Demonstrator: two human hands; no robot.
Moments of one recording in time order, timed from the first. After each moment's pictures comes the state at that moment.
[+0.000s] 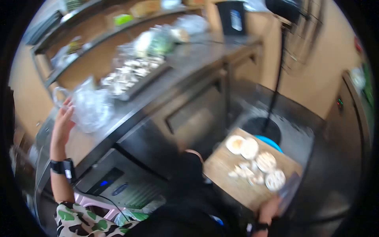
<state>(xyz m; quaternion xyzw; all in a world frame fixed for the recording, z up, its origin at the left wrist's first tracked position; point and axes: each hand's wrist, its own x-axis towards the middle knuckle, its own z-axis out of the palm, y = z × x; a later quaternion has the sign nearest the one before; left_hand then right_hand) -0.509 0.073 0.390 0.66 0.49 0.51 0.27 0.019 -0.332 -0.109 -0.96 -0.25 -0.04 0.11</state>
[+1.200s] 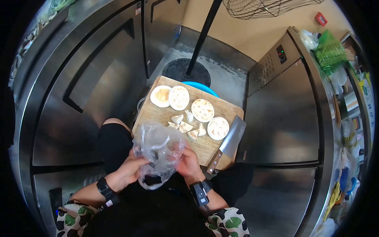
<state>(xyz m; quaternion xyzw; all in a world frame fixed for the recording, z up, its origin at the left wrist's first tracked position) -0.237 -0.042 0.035 0.31 0.43 0.00 0.85 -0.081 -0.196 0.015 -0.19 0.06 0.54 0.82</state>
